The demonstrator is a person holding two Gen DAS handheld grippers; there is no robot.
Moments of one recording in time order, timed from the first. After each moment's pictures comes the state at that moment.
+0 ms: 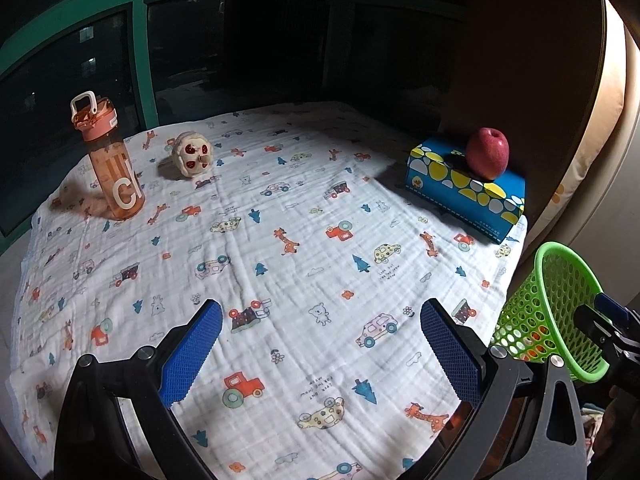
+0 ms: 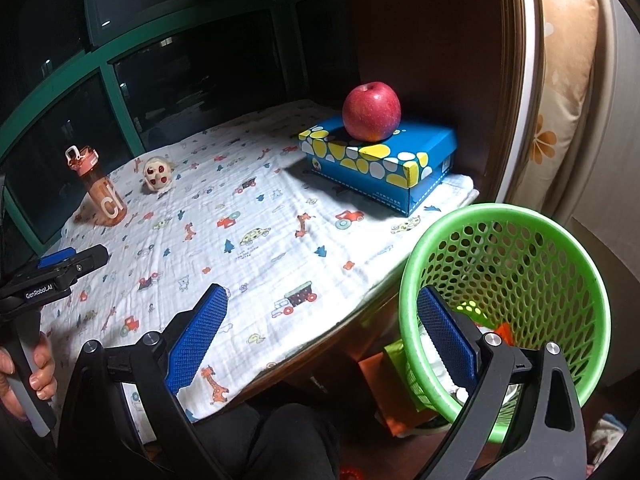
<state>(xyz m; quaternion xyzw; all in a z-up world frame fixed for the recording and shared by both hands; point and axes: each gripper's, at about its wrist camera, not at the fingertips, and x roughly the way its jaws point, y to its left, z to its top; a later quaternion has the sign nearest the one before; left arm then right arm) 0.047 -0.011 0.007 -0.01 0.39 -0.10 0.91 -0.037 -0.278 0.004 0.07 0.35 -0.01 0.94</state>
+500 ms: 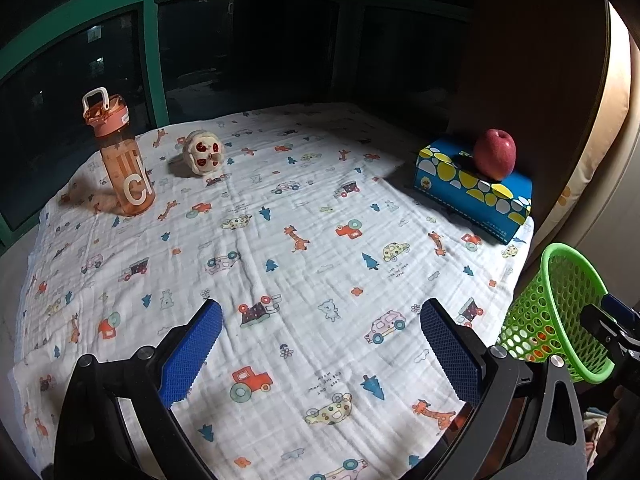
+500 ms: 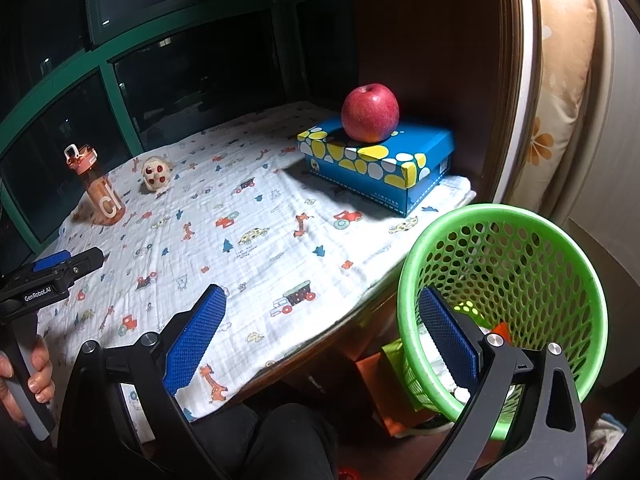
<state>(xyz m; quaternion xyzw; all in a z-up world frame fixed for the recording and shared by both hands) 0.041 -0.009 0.007 -0.01 0.39 -0.08 0.92 -0.041 -0.277 0.004 0.06 0.34 -0.02 0.94</state>
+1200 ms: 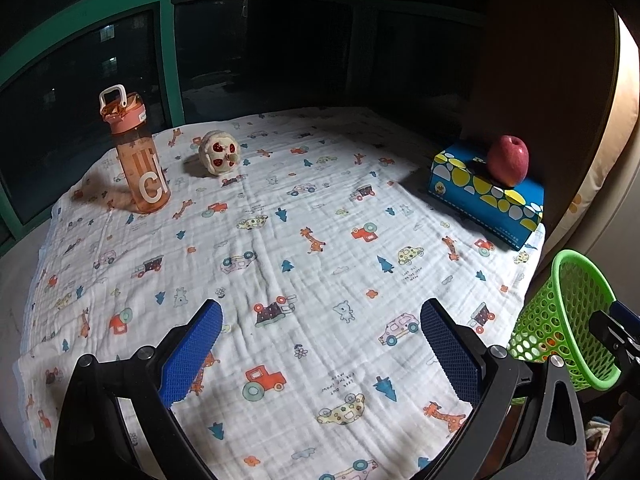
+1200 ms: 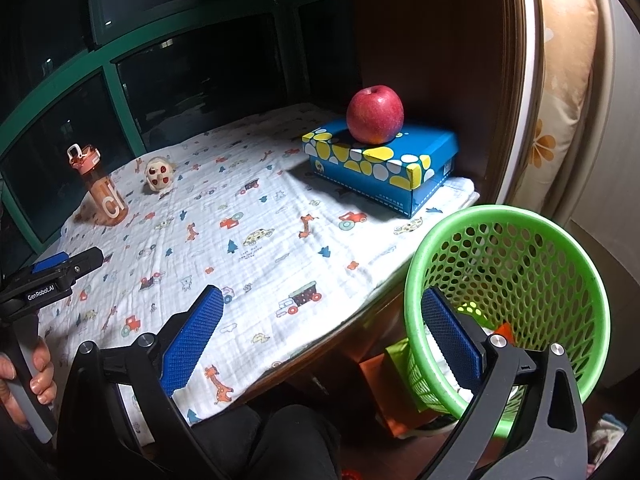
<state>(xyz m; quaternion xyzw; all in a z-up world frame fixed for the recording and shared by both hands) 0.039 -0.004 0.007 -0.01 0.38 -0.06 0.92 -0.040 -0.273 0.005 0.06 0.34 -0.02 0.94</state>
